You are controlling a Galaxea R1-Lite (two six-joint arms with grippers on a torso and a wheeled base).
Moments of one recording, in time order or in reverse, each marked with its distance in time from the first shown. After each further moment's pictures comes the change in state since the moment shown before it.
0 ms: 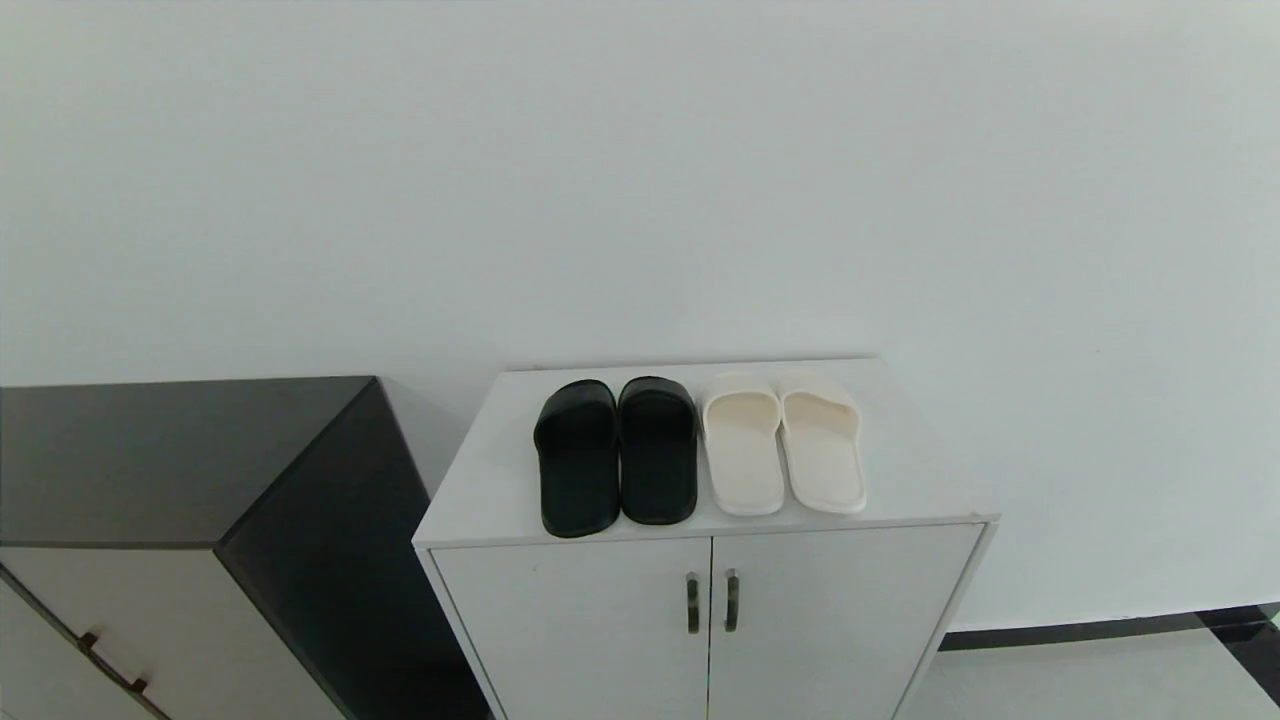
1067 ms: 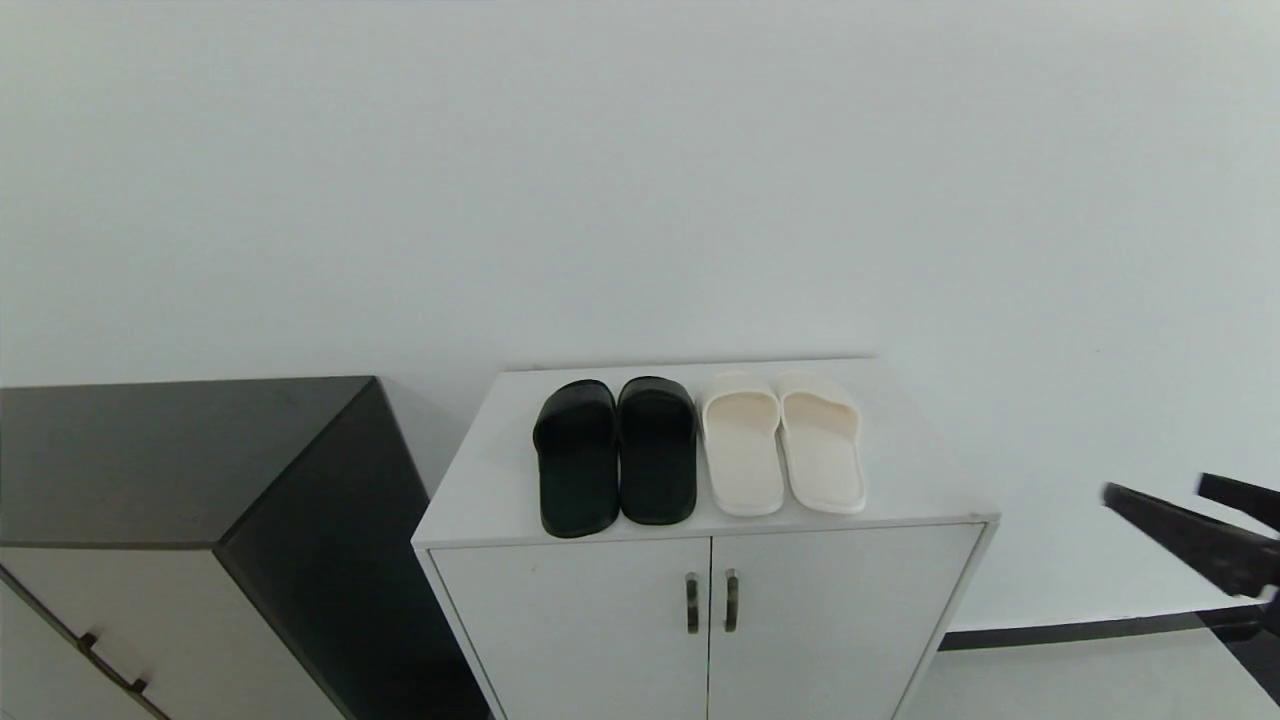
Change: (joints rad) left arm 0.000 0.000 0.000 0.000 -0.005 0.045; right arm 0.470 1.038 -0.424 -0.414 -0.170 0.150
